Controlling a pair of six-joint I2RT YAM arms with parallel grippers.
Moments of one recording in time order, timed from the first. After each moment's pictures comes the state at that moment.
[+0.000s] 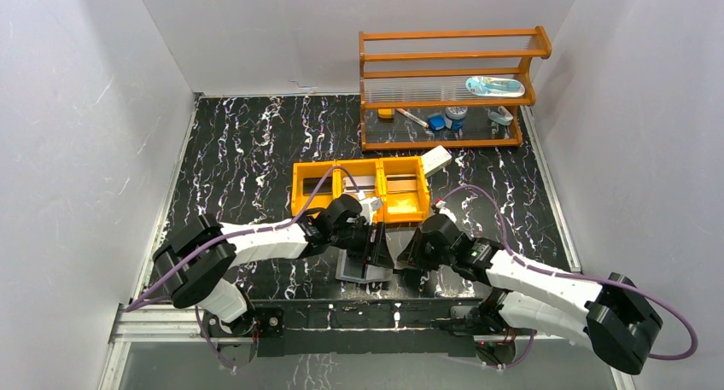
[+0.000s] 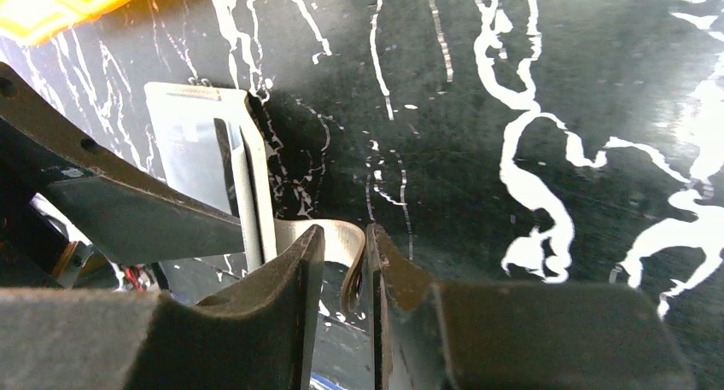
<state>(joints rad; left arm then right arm) -0.96 1.51 0.71 0.05 0.44 -0.79 0.89 0.97 0.38 -0.25 0.02 1.10</state>
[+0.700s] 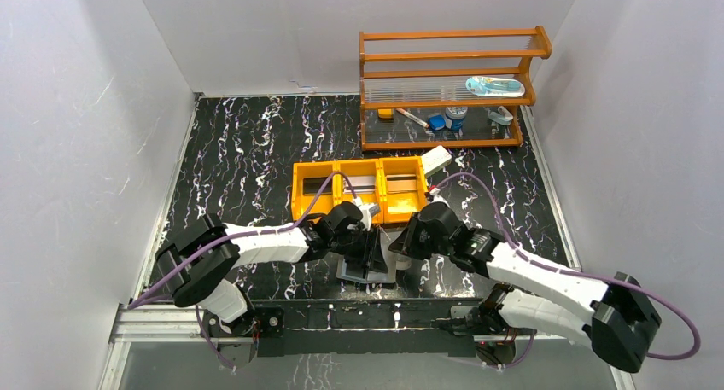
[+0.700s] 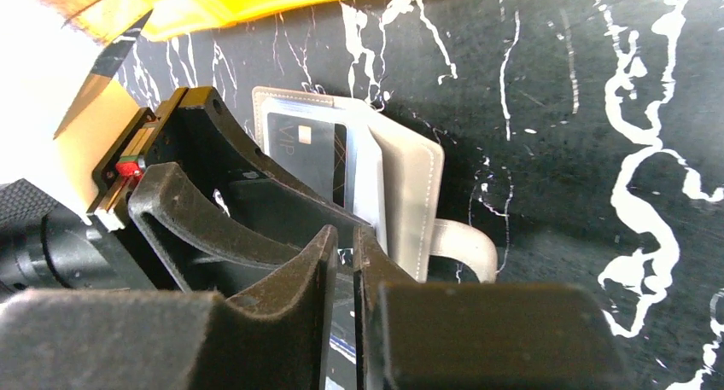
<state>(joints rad) -0.98 1.53 0.68 0.06 0.38 -0.81 0.89 0.94 0.50 -0.30 0.00 1.09</state>
